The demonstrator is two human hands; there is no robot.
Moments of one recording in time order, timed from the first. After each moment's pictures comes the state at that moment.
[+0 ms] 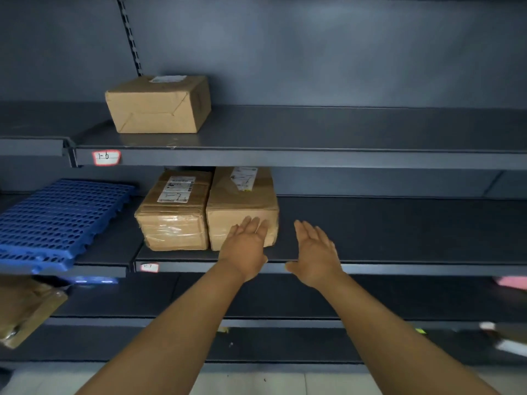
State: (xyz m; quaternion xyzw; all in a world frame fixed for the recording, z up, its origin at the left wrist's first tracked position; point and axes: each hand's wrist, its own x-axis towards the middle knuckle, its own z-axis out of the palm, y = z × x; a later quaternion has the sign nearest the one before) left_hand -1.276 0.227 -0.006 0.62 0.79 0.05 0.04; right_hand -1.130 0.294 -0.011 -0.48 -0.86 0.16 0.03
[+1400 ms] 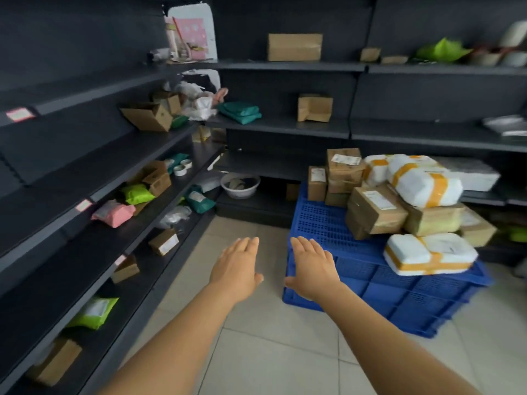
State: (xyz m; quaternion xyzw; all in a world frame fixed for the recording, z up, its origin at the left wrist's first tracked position) left_hand -0.485 0.045 -0.025 0.95 0.28 0.00 0.11; right_hand -0.371 -0.076 -0.032 -0.90 -0.41 0.12 0.09
